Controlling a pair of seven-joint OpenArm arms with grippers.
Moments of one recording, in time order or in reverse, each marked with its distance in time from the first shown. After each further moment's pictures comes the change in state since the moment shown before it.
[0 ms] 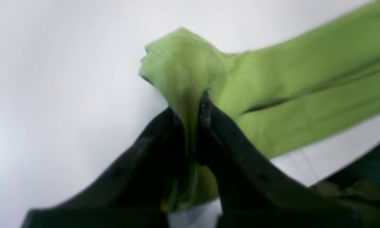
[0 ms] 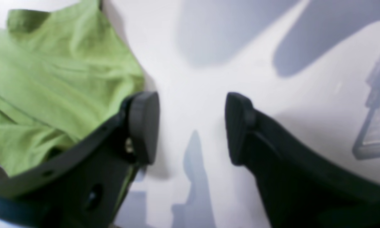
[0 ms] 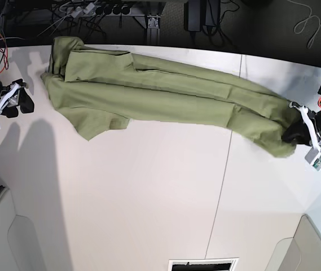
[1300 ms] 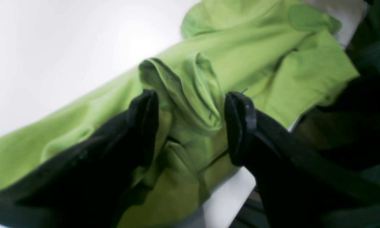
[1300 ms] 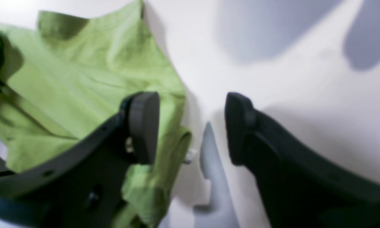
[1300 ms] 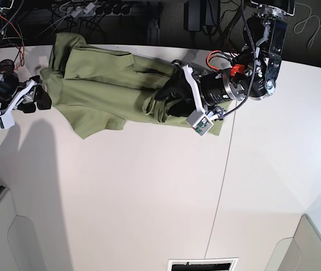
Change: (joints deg) left arm 3.5 30.3 21.7 6.5 14.1 4.3 -8.0; right arm 0.0 -7.1 1.1 0.0 1.1 0.0 -1.3
